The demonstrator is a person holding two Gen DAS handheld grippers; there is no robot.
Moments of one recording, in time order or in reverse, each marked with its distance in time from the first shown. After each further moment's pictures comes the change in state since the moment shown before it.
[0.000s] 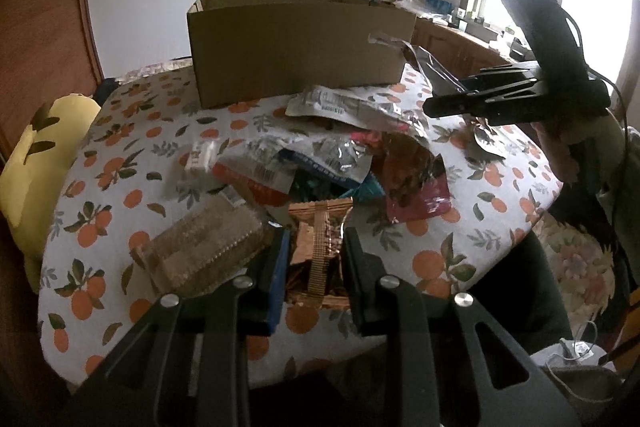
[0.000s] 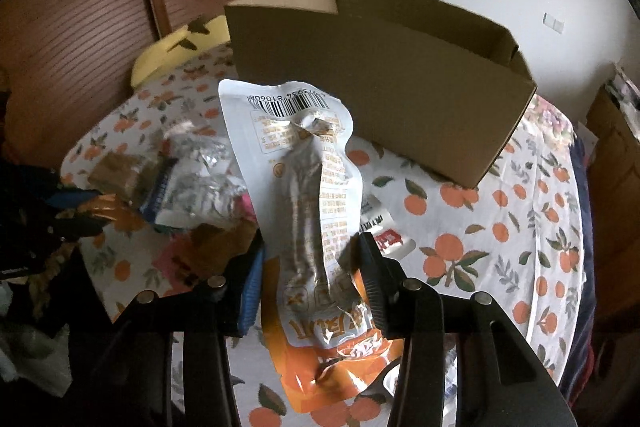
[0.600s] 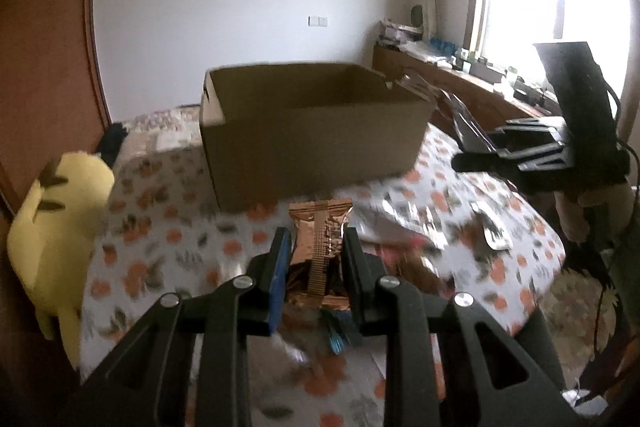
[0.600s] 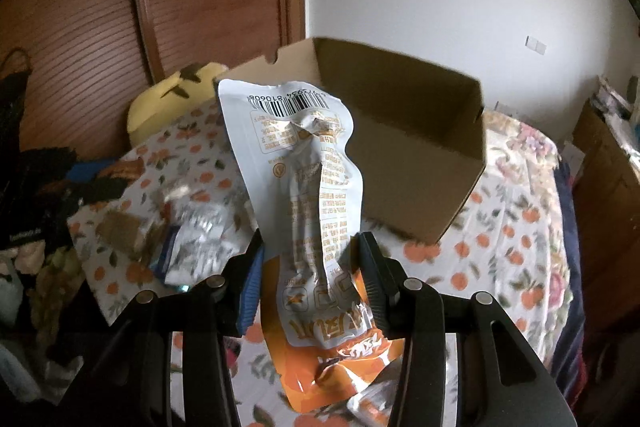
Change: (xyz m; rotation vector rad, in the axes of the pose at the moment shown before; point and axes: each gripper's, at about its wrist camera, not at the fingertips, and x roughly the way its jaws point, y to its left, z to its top) left arm -0.011 0.020 0.093 0.005 -0.153 0.019; right arm -0.040 -0.017 0.039 0.016 -0.125 -0.042
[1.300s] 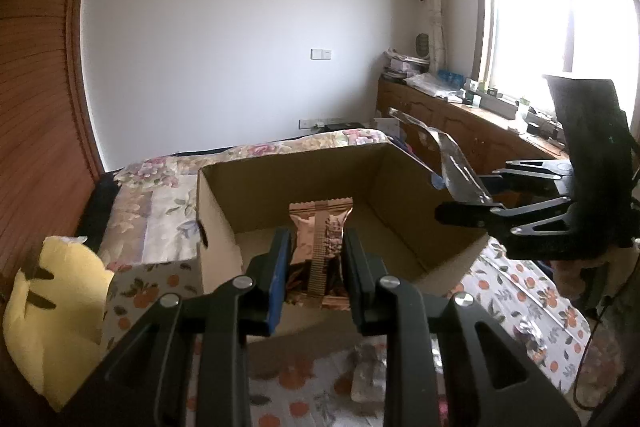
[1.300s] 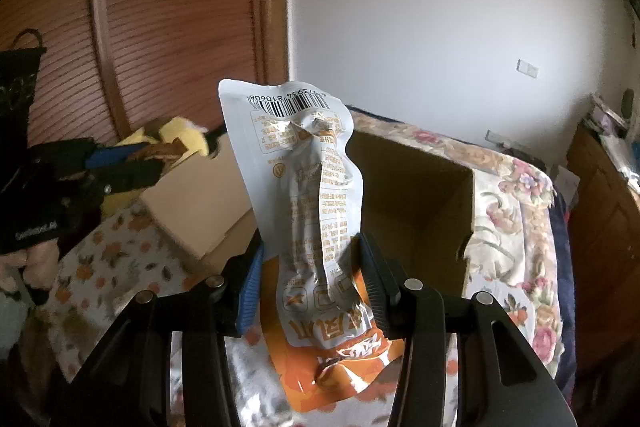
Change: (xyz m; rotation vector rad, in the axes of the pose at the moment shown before) left arm 0.092 0.042 0.137 0.020 -0.096 -0.001; right arm 0.057 -0.057 0.110 0.029 -0.100 -0.036
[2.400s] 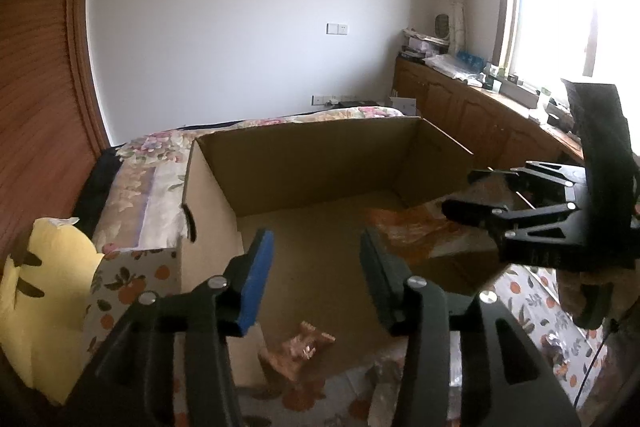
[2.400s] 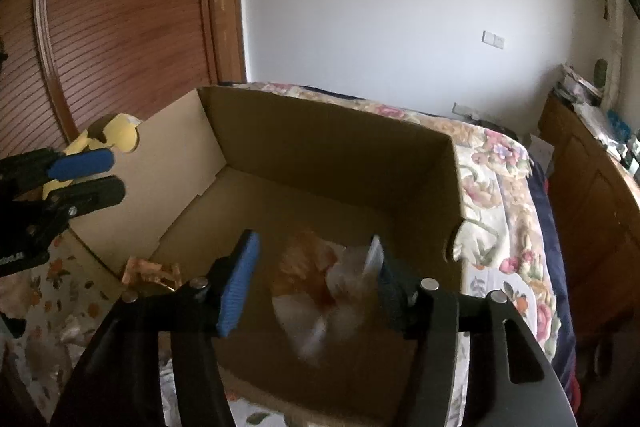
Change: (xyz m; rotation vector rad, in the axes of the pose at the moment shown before) left arm 0.048 0.008 -0.007 -0.041 0.083 0.041; right arm 0.053 -0.028 -0.006 0.085 0.065 -0.119
